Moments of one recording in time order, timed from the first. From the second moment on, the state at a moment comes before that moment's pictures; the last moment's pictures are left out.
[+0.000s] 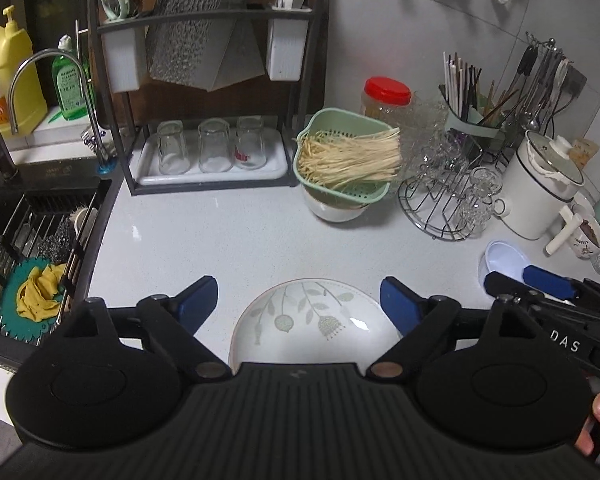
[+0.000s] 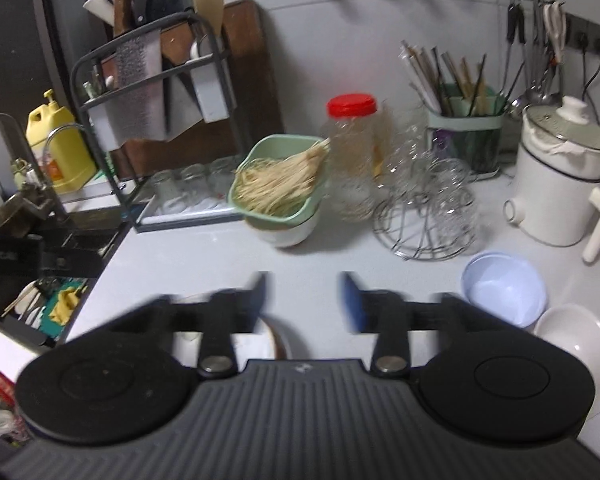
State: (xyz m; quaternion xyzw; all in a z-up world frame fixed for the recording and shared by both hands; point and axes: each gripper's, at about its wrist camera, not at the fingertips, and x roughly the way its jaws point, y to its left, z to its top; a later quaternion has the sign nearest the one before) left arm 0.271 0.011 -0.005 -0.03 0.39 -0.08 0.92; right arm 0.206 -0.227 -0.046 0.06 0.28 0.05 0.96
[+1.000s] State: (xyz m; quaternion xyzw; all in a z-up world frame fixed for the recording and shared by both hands) left arm 0.214 -0.088 -0.052 -0.02 0.41 -0.13 0.90; right arm 0.118 -0.313 -0.093 0.09 0.31 -0.01 0.95
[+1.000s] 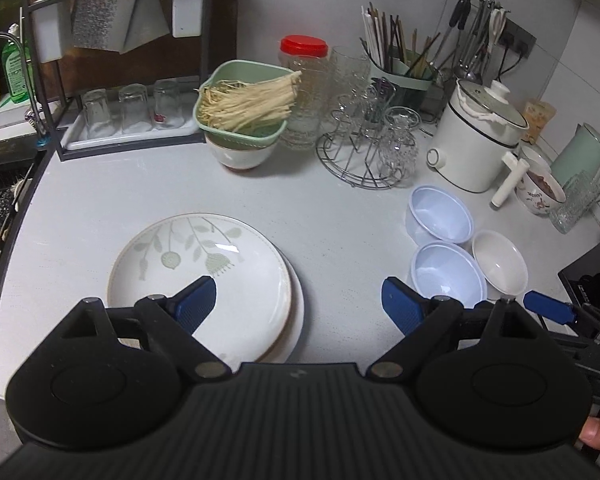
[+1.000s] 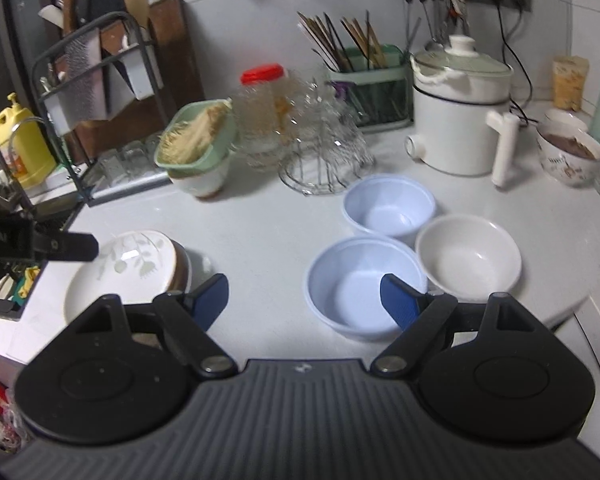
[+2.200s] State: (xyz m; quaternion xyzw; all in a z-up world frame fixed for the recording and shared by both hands) left arm 0.305 -0.214 -0.160 -0.05 0.51 -0.25 0.82; right arm 0.145 -0.387 -0.160 0.18 0.34 -0.08 0.92
